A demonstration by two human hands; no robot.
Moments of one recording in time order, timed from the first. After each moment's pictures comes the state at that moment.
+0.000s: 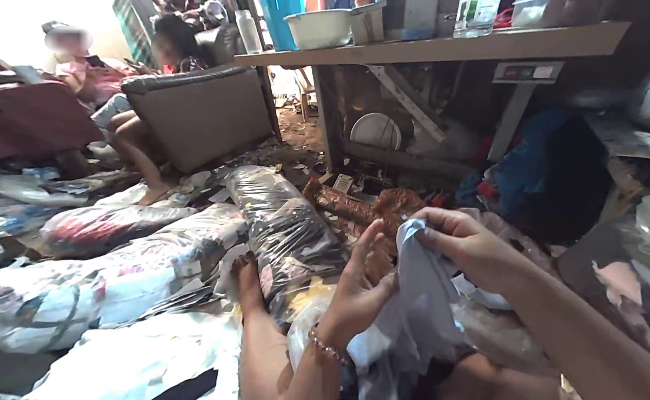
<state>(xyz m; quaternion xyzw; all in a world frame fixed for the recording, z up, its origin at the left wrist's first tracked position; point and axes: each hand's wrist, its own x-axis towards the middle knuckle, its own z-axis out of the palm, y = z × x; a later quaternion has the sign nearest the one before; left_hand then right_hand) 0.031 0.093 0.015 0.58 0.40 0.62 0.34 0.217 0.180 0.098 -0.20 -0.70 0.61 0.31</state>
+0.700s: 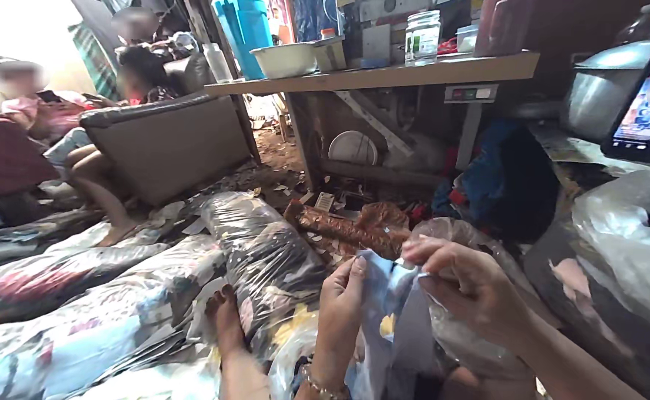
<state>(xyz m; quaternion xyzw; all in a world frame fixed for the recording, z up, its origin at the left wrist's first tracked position) 0.064 0.105 0.037 0.44 0.50 0.66 0.34 0.252 0.178 0.060 -0.07 -0.80 0.27 0.53</state>
